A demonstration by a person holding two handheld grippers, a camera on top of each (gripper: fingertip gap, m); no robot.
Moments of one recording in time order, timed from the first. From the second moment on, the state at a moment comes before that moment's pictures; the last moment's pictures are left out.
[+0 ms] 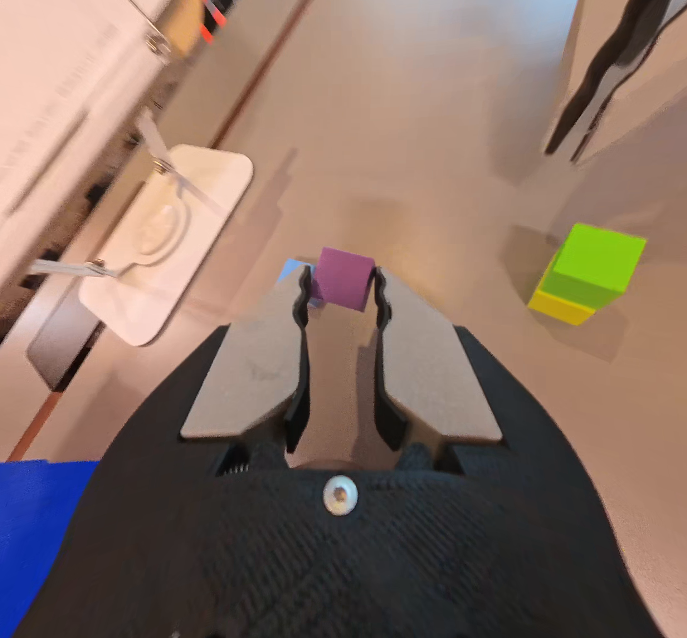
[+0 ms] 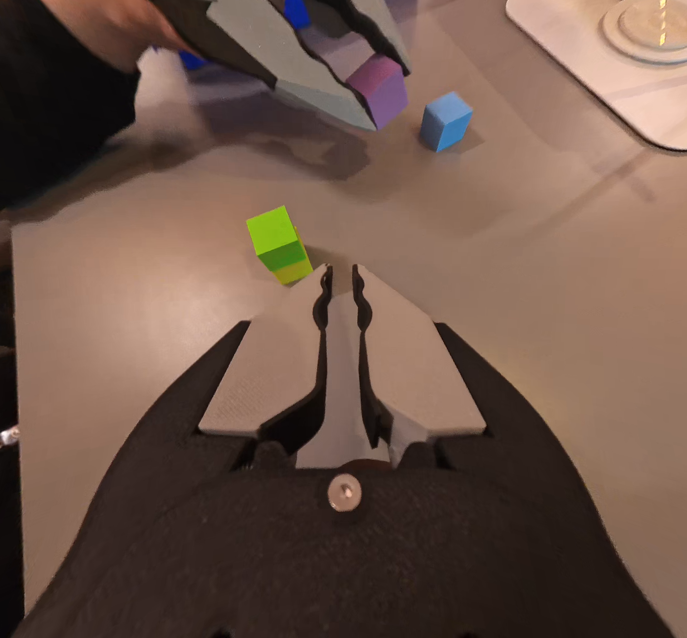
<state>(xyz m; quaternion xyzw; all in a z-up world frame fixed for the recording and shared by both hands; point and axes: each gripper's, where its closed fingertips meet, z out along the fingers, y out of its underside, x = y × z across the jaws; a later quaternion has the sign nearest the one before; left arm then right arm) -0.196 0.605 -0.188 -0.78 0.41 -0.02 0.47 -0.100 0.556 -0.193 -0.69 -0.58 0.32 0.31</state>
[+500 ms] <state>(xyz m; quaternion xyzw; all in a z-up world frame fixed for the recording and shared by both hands) -0.136 0.567 -0.129 -0.65 0.47 0.06 0.59 -0.108 0.554 -0.109 -0.61 -0.45 0.52 0.40</state>
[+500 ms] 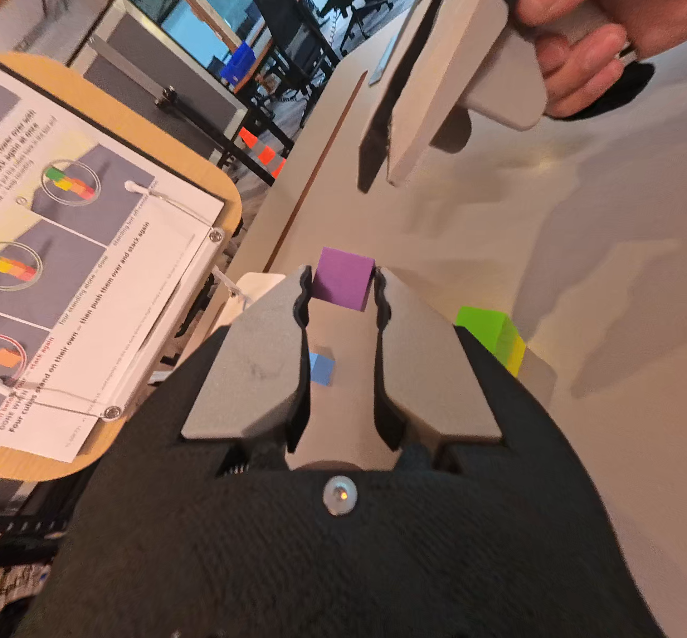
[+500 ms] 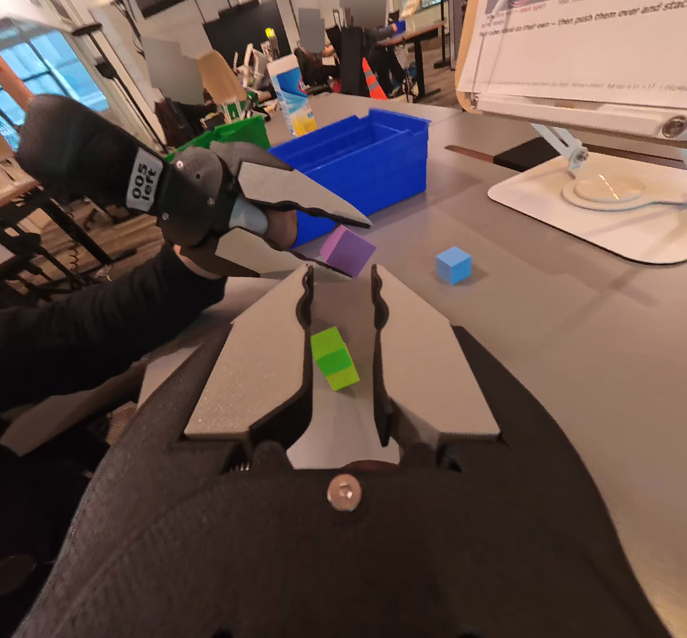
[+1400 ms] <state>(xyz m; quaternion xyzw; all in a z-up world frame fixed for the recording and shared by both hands) -0.092 0.539 -0.126 -0.58 0.54 0.08 0.60 -0.124 0.533 -0.117 -0.61 -0.47 0.53 0.37</state>
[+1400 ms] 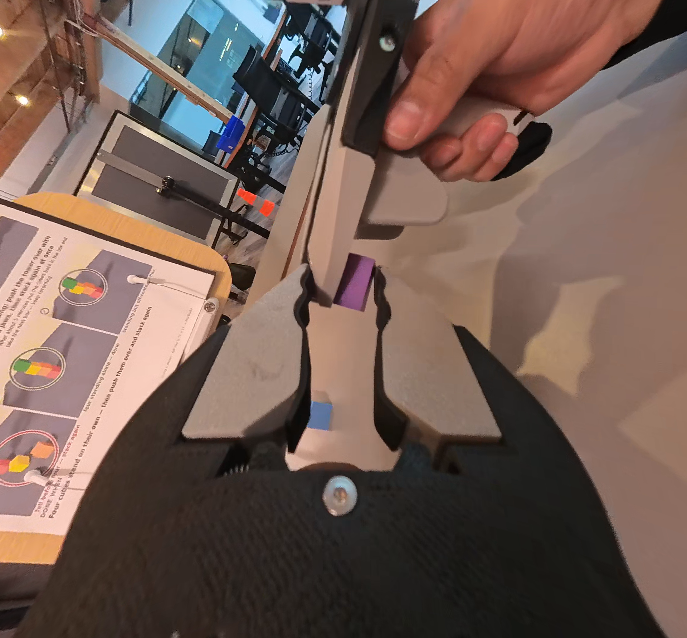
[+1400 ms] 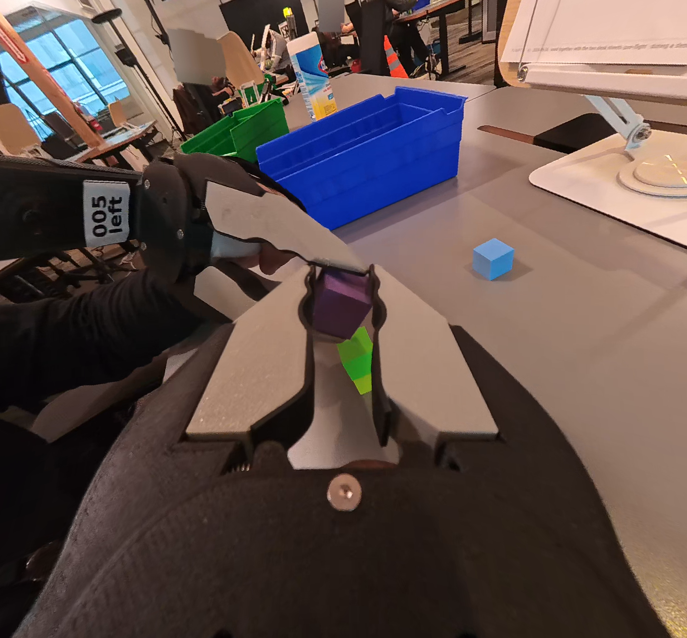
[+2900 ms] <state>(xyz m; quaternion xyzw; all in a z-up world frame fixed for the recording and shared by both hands) -0.092 0.541 -0.134 -0.59 0.54 0.07 0.60 -0.125 0.540 -0.128 -0.63 -0.47 0.50 0.37</state>
